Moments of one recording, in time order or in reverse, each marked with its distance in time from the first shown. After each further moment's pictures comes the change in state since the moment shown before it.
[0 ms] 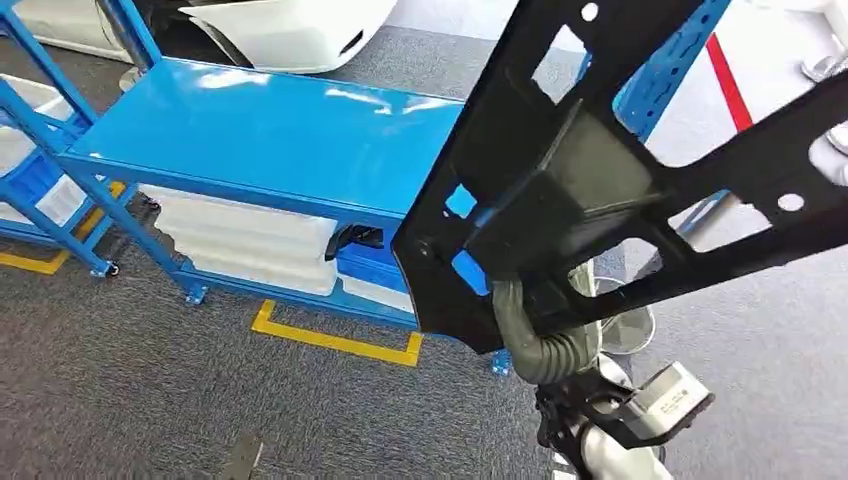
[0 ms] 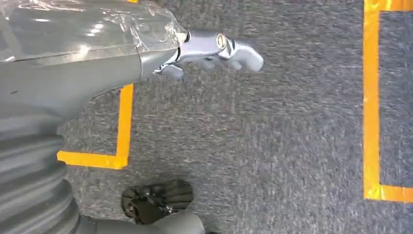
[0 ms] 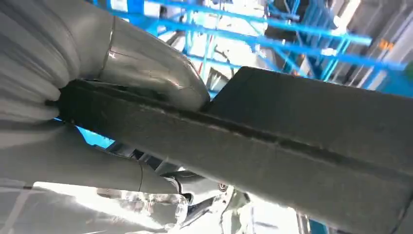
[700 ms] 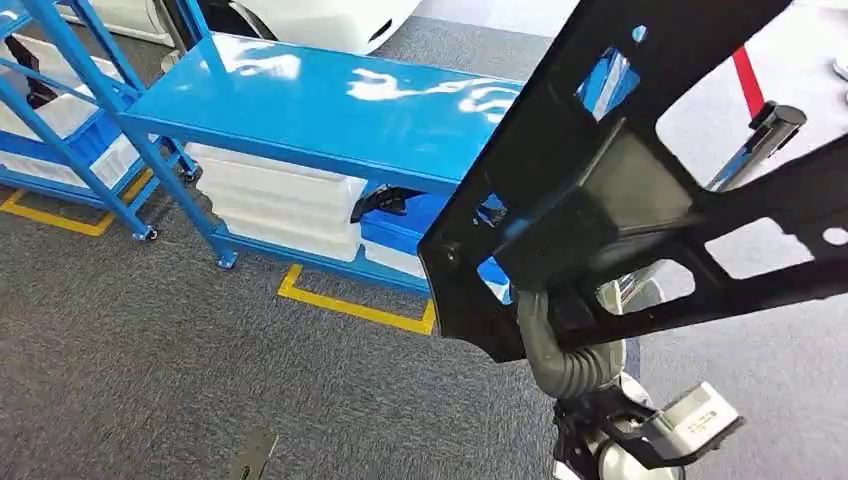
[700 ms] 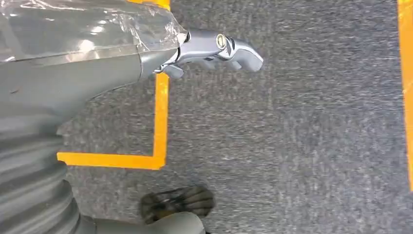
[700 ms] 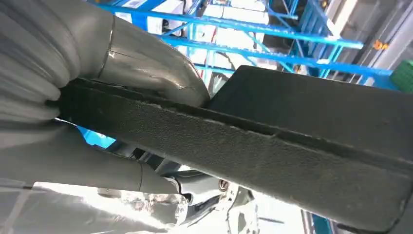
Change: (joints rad) left arm -0.001 0.001 0.037 -0.003 -0.086 0.000 0.021; right arm 0.023 0.002 -0.001 -0.002 0.002 -0.001 0.006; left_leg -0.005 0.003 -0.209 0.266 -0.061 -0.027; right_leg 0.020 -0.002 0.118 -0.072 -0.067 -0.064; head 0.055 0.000
